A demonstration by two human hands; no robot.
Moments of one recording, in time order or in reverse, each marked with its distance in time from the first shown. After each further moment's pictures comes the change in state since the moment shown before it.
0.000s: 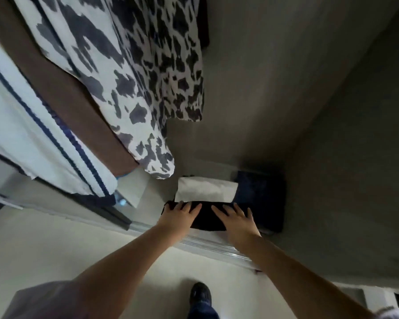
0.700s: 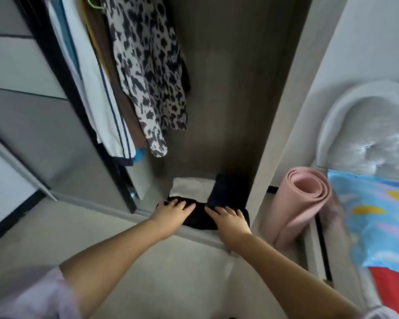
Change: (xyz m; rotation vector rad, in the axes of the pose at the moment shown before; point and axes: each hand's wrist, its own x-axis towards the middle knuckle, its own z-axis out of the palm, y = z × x) left_hand -0.309 0.231 -0.078 0.074 0.100 -0.101; right_hand -0.383 0.019 0.029 -0.046 0.232 -0.101
